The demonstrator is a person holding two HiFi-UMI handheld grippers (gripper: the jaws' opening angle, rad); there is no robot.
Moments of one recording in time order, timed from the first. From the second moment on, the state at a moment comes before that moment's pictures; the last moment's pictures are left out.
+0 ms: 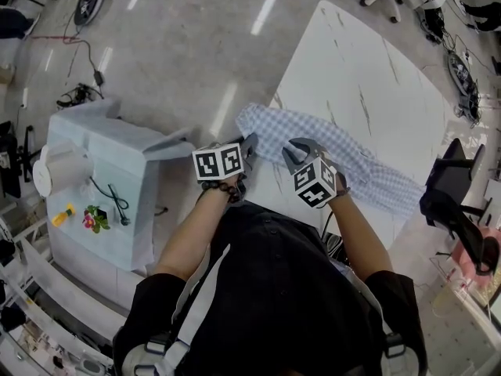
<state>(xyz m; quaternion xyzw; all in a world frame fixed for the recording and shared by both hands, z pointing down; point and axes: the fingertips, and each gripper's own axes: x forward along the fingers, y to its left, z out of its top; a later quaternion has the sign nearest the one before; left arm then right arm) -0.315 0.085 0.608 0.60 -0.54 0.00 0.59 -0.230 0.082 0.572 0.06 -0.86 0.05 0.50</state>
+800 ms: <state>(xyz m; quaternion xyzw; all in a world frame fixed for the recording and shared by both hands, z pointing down) -0.142 0.028 0.480 0.81 -0.48 0.27 0.20 -0.053 0.056 0.532 0.24 -0.86 0.13 0.42</state>
